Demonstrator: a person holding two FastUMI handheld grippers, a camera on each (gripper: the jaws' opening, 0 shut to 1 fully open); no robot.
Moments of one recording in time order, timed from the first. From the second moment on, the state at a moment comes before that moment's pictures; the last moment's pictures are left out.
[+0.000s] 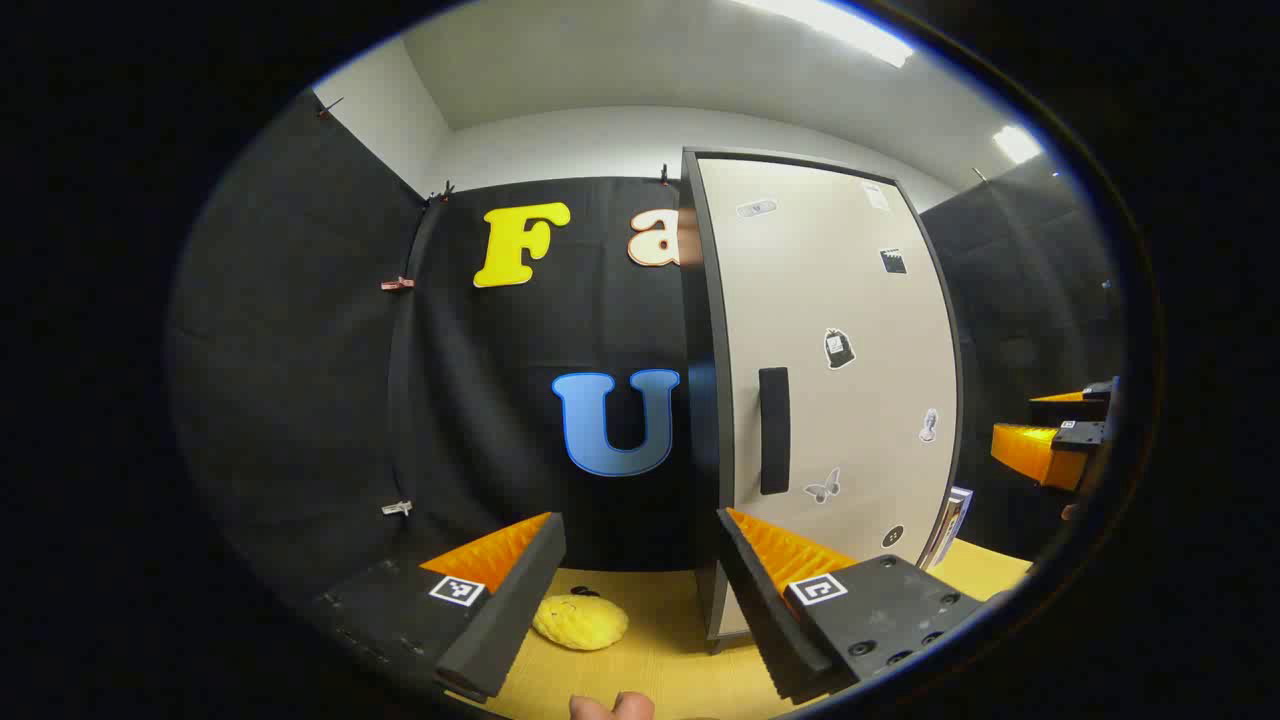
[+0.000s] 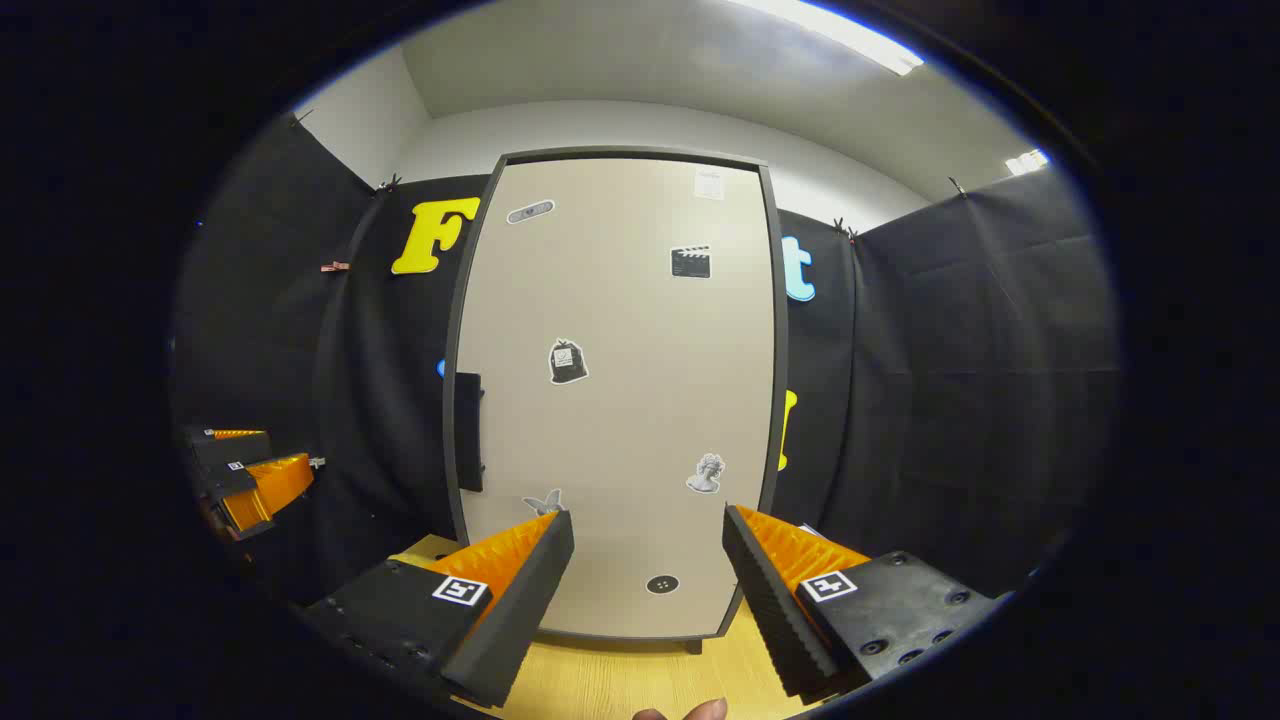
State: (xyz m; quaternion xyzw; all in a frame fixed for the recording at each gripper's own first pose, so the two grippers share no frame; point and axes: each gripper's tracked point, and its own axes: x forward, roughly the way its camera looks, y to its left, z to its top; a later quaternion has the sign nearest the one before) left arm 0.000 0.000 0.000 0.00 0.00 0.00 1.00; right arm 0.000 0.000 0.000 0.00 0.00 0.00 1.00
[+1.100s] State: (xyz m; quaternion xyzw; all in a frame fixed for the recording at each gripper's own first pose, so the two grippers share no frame) left arm 0.001 0.014 -0.004 0.00 0.00 0.01 1.00; right arm 0.003 0.014 -0.003 -0.01 0.00 0.00 1.00
